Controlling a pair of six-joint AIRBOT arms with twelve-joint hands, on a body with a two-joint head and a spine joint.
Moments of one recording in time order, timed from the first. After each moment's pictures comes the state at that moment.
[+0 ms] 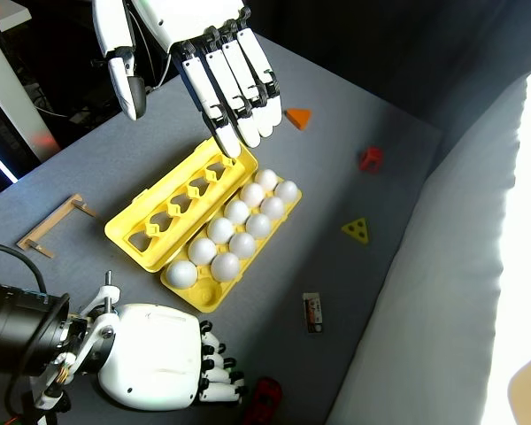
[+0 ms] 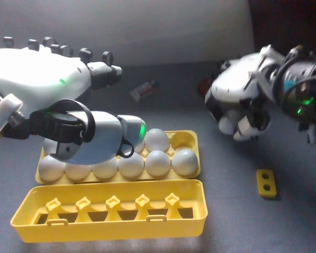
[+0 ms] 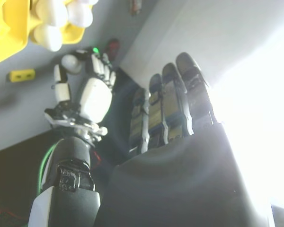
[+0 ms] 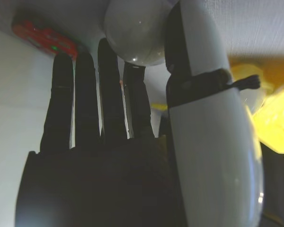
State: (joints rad) left arm 0.04 -0.66 0.33 1.13 0.91 -0.21; right arm -0.43 -1.27 1.23 -1.06 -0.29 -0.10
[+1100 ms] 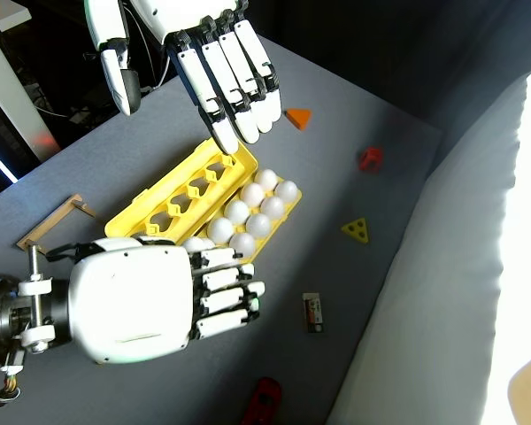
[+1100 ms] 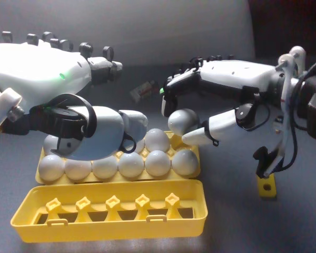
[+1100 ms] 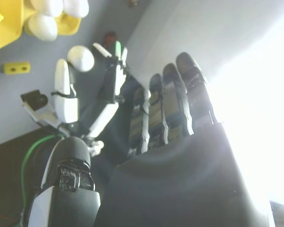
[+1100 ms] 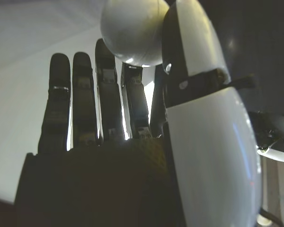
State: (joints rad) left arm 0.01 -0.66 0.33 1.12 0.93 -0.21; right arm -0.57 -1.20 1.18 -0.05 0.36 -0.47
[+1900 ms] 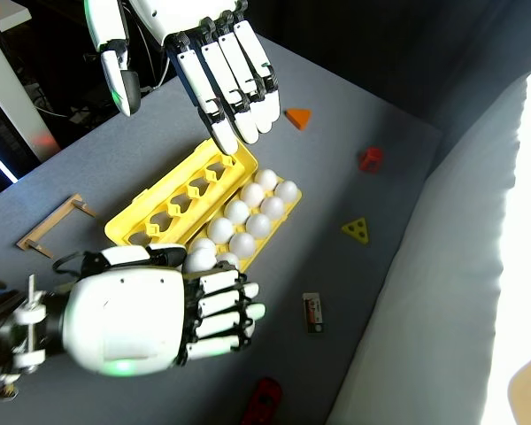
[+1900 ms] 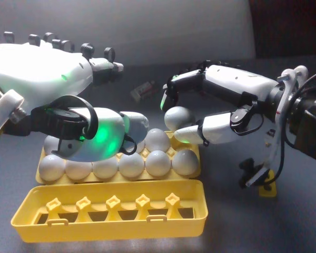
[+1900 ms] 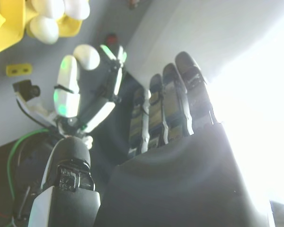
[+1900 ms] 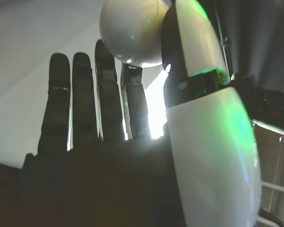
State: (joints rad) left arm 0.01 -0.67 0.33 1.12 0.93 -0.20; right arm -0.65 -1.25 1.17 0.30 0.50 -0.65
